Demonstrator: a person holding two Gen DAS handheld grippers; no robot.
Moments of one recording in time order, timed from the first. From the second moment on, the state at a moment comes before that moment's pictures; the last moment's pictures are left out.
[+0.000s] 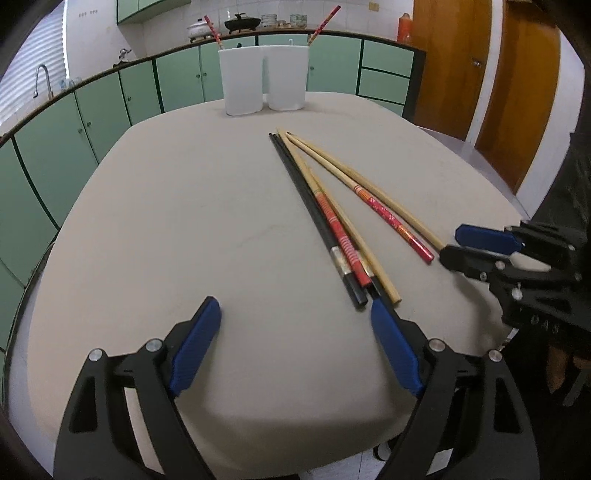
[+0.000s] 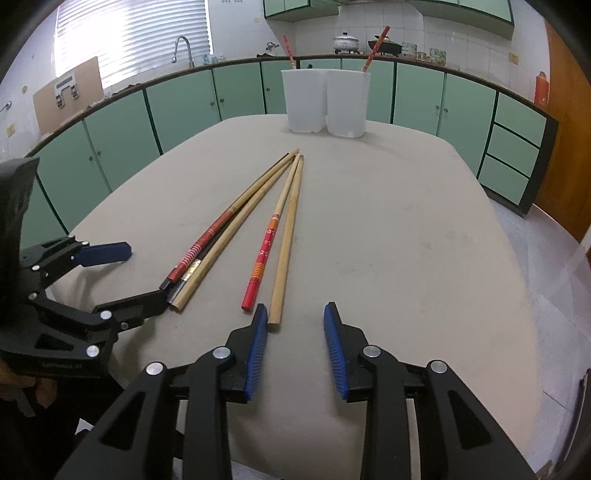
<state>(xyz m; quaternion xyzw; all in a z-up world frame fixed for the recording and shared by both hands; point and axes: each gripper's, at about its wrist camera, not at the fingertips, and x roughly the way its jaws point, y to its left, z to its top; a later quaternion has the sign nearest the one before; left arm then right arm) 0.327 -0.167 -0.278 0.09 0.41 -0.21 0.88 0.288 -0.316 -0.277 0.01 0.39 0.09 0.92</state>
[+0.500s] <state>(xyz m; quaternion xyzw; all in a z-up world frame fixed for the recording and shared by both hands) 0.325 -0.141 -0.275 0.07 0.41 -0.19 0.89 0.286 -0.313 -0.278 0.01 0.38 0.08 0.92</state>
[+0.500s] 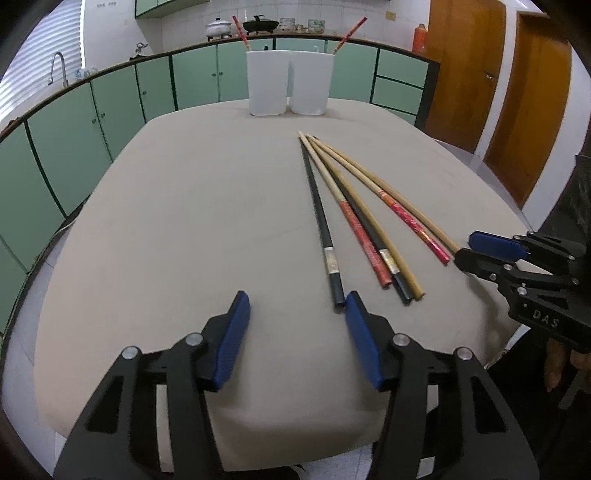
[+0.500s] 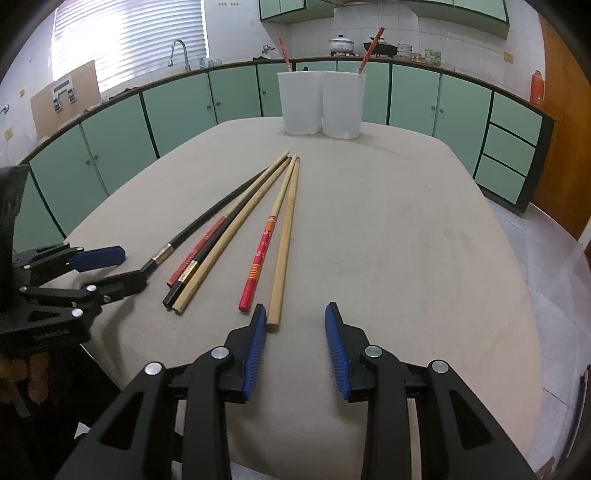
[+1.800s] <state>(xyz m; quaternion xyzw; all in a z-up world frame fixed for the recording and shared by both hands) 0.310 -0.102 -0.252 -0.05 0.39 -0.17 0.90 0.250 -0.317 -0.248 0.04 0.35 0.00 0.94</state>
